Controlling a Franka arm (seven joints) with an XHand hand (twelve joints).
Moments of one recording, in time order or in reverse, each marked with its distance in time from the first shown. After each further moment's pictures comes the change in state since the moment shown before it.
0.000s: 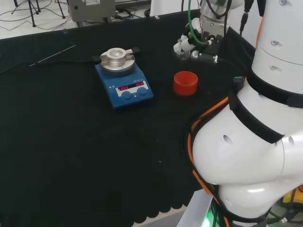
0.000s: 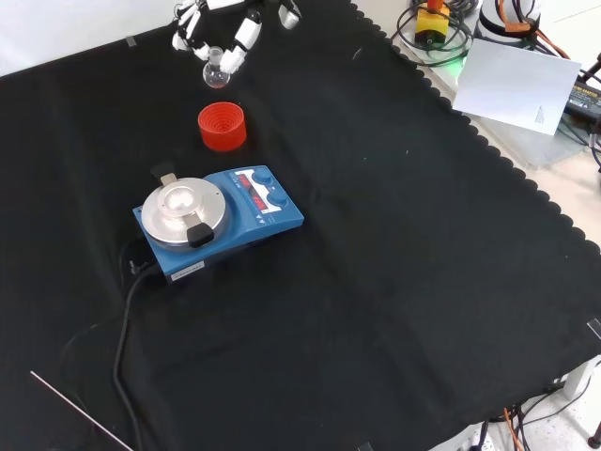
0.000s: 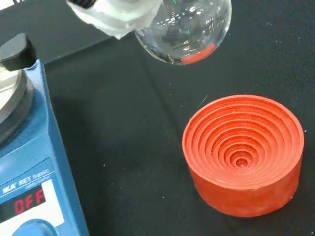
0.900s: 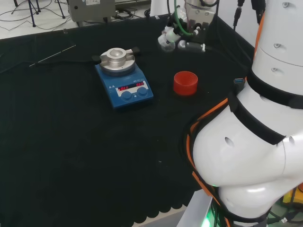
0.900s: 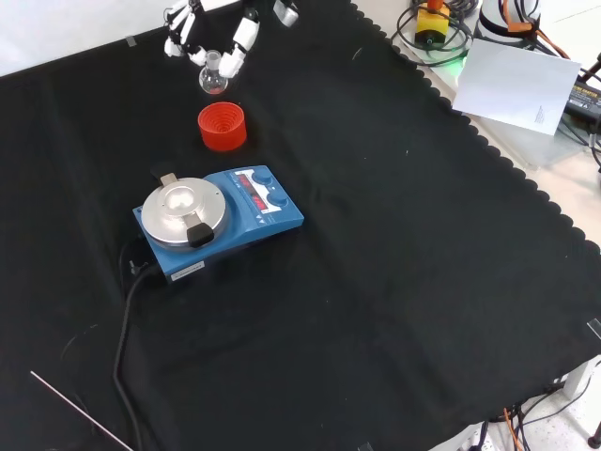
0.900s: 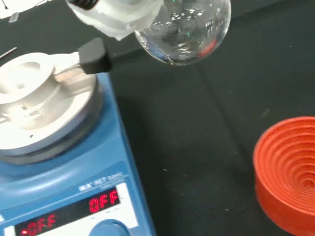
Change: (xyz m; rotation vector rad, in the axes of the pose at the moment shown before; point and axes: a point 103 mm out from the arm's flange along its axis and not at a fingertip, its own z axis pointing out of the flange) arm 0.061 0.007 -0.021 0.030 -0.024 -0.109
